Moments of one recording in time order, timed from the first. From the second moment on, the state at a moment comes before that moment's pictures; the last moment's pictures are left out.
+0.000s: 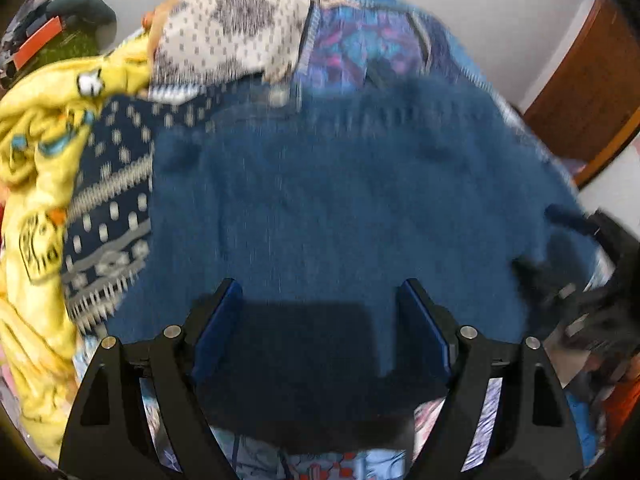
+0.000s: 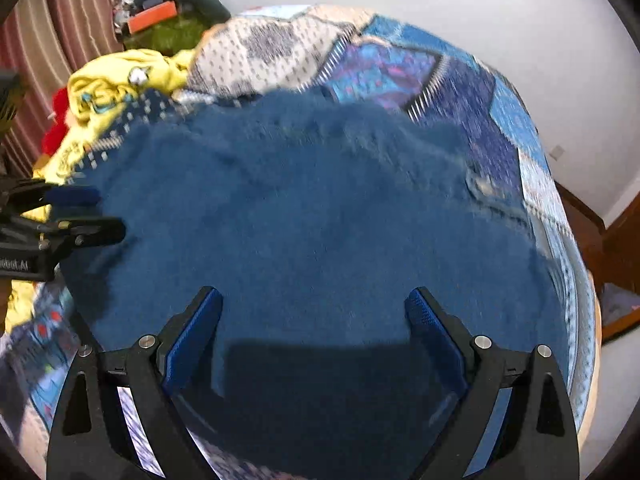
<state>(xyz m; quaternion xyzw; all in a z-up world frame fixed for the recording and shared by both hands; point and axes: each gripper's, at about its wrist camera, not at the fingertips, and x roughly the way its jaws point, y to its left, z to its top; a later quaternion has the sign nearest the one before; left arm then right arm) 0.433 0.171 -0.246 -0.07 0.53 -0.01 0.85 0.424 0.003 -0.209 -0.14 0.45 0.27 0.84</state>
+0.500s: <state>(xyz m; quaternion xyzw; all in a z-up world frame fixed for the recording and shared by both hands) 0.369 0.197 -0.243 -0.02 0.50 0.09 0.86 0.403 -0.150 -0.203 -0.02 0.49 0.13 0.86</state>
